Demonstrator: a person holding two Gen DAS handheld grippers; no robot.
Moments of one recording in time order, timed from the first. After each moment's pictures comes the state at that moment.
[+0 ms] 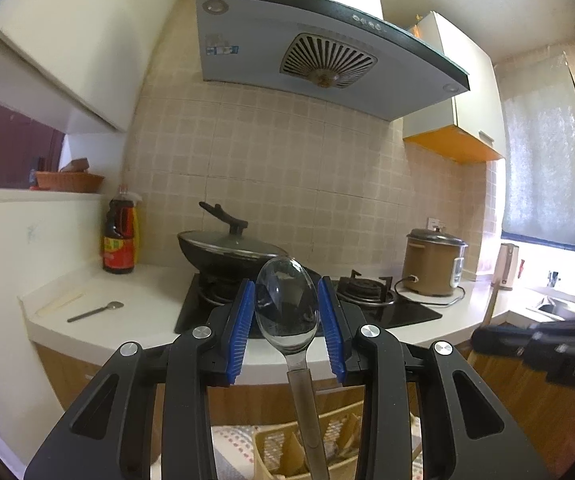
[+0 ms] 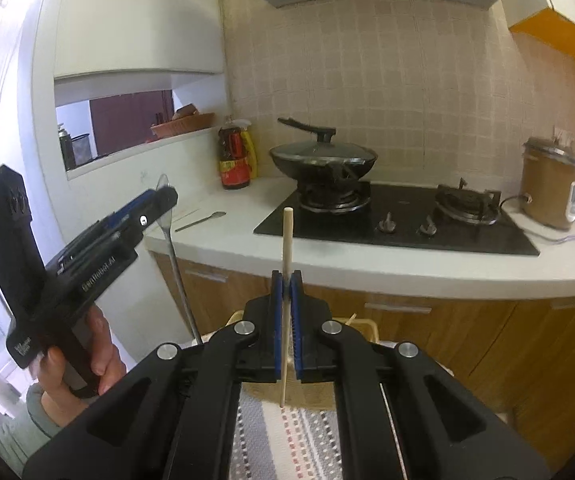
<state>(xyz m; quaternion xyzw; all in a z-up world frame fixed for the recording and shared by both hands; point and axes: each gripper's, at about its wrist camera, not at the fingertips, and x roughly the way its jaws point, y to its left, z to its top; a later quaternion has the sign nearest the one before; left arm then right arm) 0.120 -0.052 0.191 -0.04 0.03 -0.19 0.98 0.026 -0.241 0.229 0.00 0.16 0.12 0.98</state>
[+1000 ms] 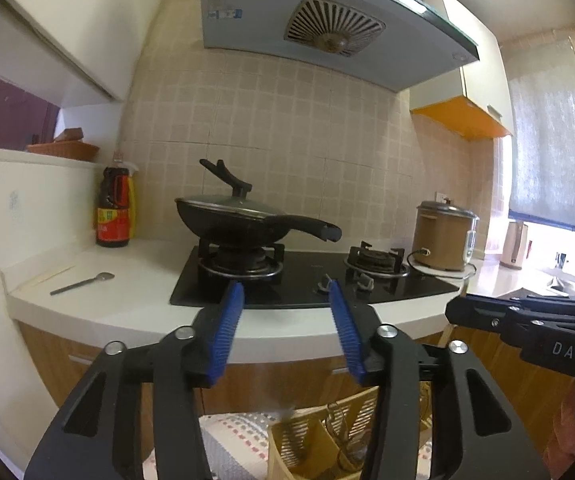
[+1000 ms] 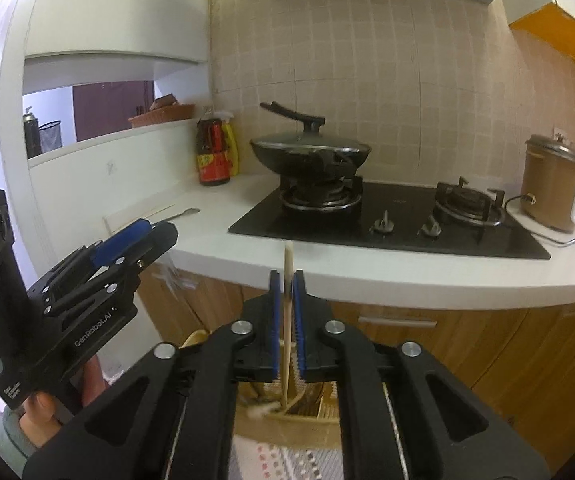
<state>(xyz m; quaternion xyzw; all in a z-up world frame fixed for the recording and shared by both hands) 0.167 -0.045 0.134 -0.04 0.07 -0.20 0.98 0.101 -0.233 0.177 0.00 0.16 0.10 0.98</state>
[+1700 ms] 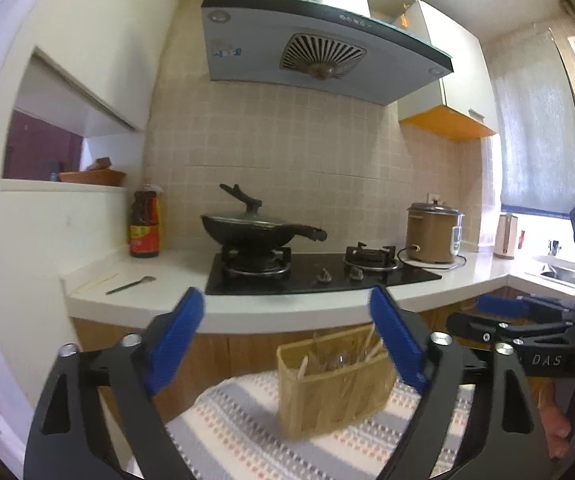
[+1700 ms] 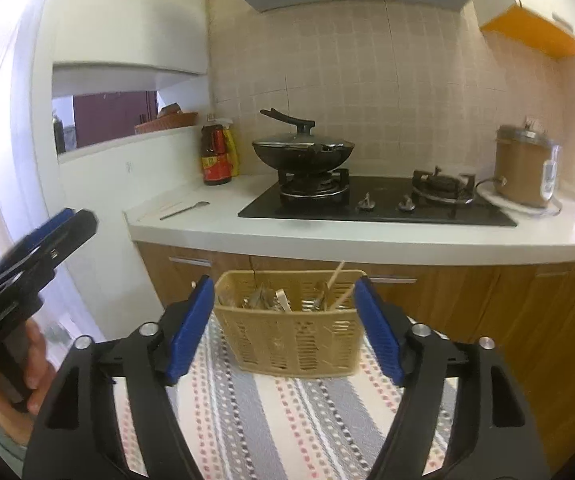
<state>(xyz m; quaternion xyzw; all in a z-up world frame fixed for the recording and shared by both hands) 0.016 -0.009 0.144 -0.01 0.04 -0.18 0.98 -0.027 -0.230 0.144 0.00 0.13 0.07 0.99</state>
